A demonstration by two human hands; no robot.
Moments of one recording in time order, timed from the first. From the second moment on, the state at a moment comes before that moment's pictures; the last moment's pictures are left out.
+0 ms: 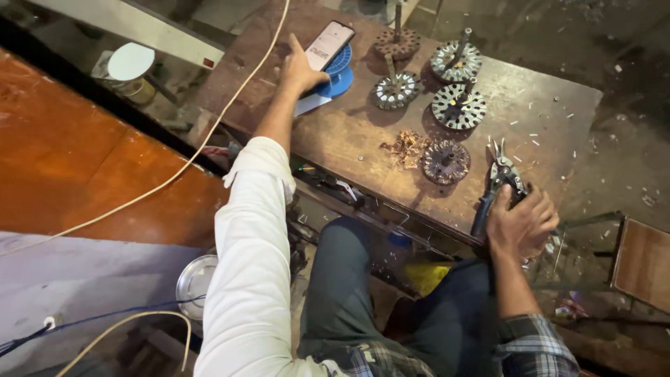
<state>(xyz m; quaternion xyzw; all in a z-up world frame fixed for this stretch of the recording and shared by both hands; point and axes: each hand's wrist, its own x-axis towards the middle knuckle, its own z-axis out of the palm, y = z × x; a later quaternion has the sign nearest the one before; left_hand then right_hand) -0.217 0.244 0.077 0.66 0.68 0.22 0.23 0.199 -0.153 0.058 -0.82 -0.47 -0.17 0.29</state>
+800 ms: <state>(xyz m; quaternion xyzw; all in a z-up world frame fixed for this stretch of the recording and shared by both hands) -0.151 0.118 -0.020 0.53 0.67 0.51 0.06 0.222 -0.153 0.041 -0.83 -0.48 -0.12 0.27</state>
